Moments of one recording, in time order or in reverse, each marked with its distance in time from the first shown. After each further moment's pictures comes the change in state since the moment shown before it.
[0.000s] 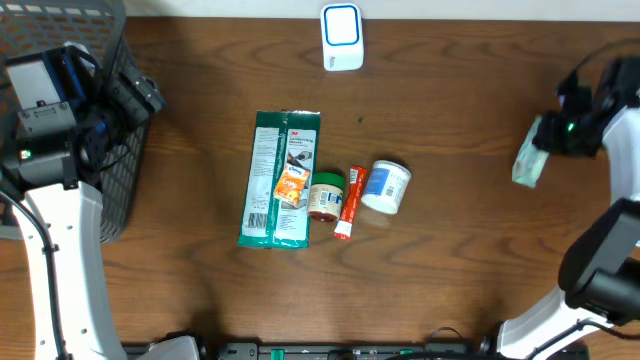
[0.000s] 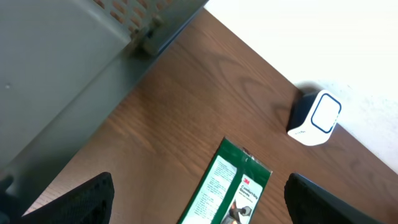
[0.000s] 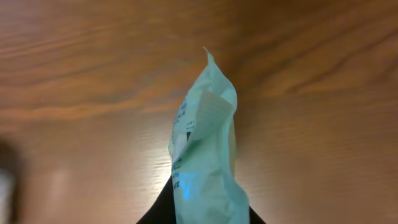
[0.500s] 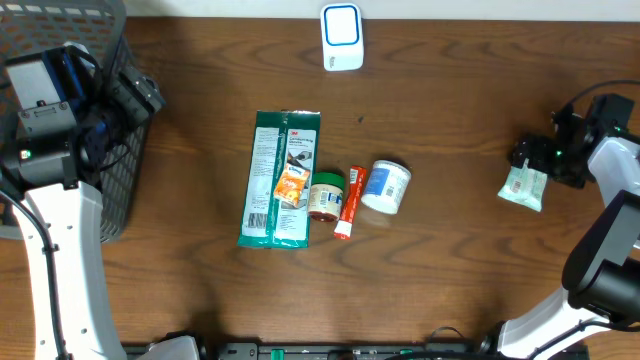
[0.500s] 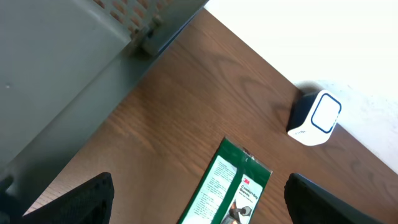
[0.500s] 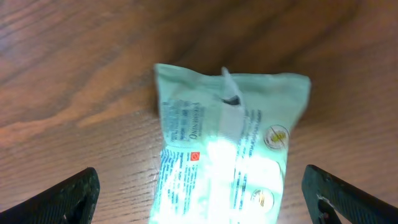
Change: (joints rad) left arm 0.000 0.000 0.000 0.000 0.000 0.000; right arm -0.045 0.003 -0.220 0.232 0.012 0.109
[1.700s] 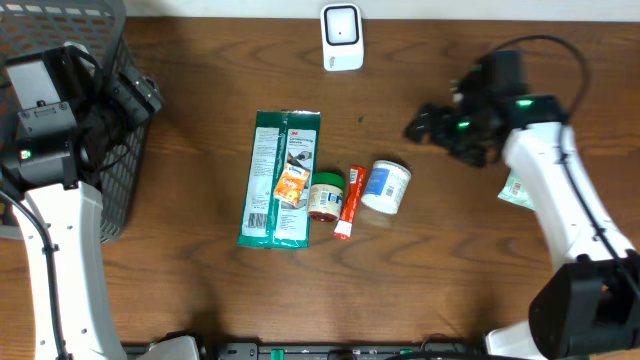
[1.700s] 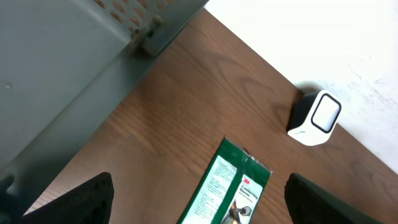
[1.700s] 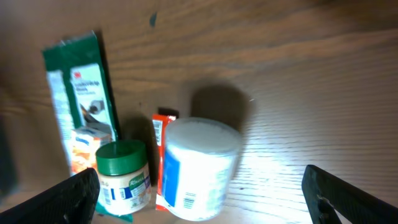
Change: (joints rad) left arm 0.000 0.000 0.000 0.000 0.000 0.000; right arm 0.584 -0.216 0.129 -0.259 -0.088 0.518
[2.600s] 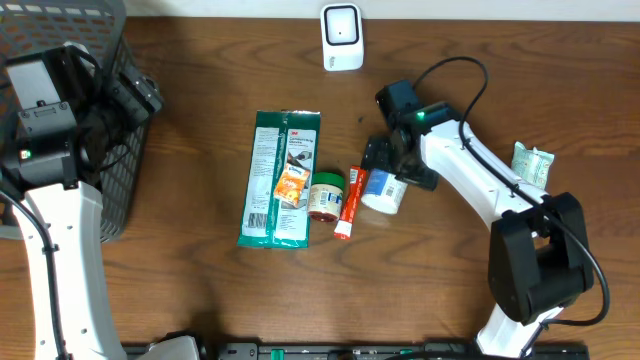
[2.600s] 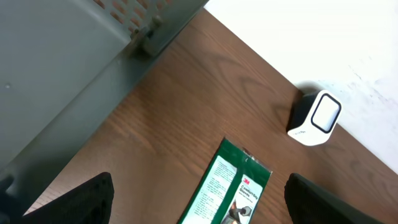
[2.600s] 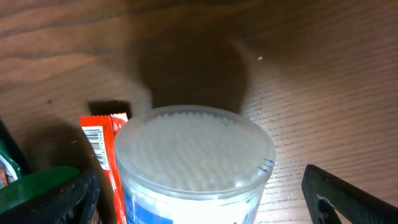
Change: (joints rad) left arm 0.000 0.000 0.000 0.000 0.000 0.000; right arm 0.259 0.216 -0.012 0.002 0.294 0.270
